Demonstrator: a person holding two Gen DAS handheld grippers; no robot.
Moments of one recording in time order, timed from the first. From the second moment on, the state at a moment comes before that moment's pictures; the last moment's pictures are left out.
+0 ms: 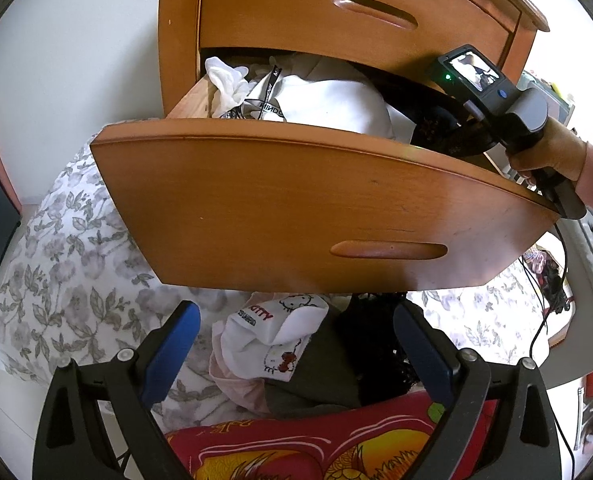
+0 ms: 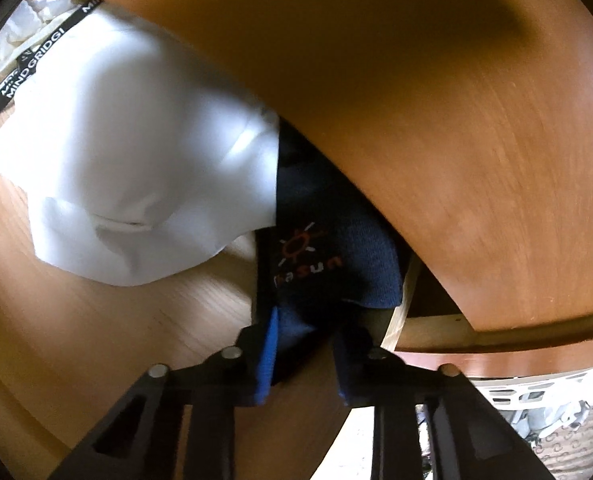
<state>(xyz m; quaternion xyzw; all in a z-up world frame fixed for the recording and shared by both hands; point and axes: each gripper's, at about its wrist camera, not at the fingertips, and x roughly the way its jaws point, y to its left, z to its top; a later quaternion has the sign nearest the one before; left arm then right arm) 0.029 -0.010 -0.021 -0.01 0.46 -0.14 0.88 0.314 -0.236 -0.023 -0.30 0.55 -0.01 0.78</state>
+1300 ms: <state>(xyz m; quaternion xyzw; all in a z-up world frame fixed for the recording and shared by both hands) 0.023 -0.019 -0.018 0.04 0.45 -0.10 0.89 0.208 -0.252 0.075 -0.08 0.48 0.05 0.87</state>
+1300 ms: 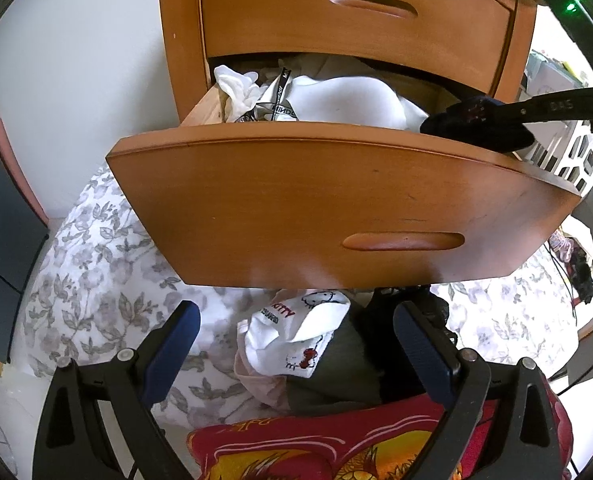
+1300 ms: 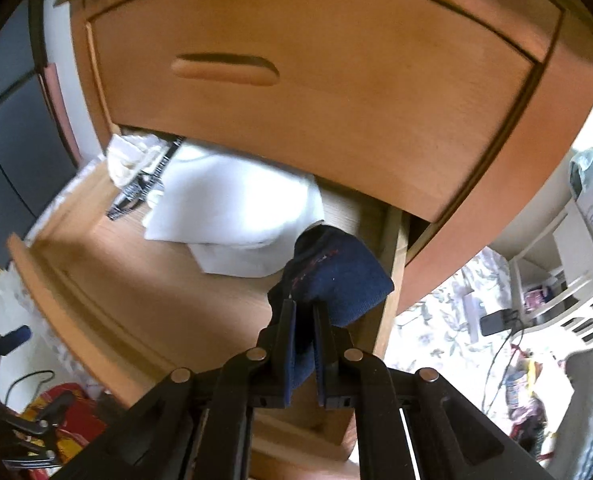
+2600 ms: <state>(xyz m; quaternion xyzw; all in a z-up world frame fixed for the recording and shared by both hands) 0.020 -0.023 -0.015 0.07 0.44 -0.07 0.89 0.171 -0.238 0.147 -0.11 0.42 0.04 0.90</state>
